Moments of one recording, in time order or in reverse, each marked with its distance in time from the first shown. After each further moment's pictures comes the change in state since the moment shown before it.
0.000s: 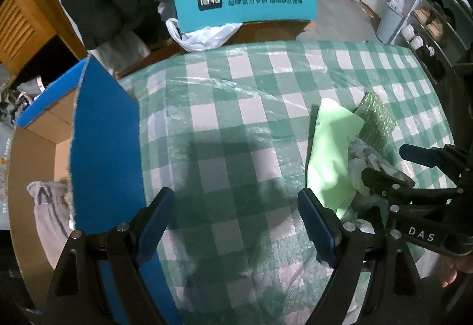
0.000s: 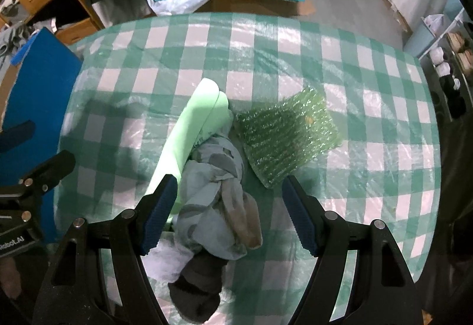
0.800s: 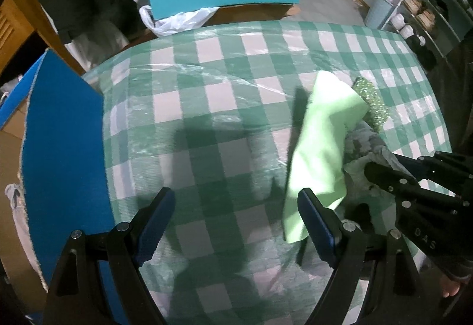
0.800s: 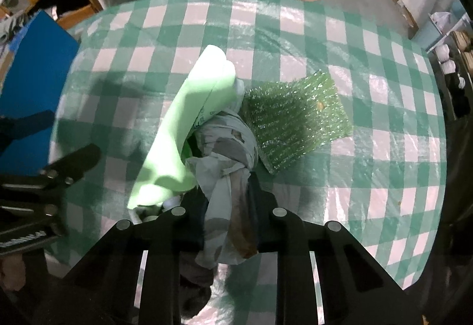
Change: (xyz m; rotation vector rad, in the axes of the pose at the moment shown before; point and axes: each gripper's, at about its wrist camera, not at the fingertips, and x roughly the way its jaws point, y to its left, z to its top) left arm 0.020 -0.024 0.000 0.024 0.056 -0.074; right arm 0.007 -0.004 -0.009 -0.014 0.041 0.017
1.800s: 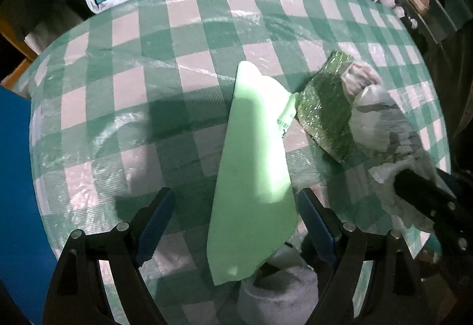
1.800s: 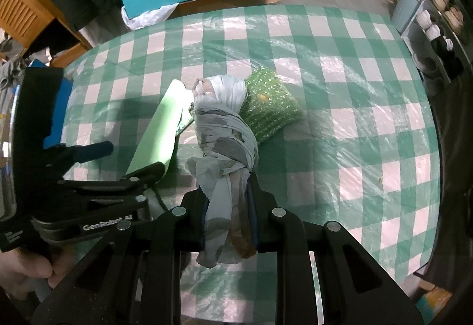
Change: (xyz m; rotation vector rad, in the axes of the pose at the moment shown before) left arm 0.063 -0.058 0.020 0.027 0.127 -0.074; right arm -0.027 -0.057 -0.019 0.153 -0.063 0.046
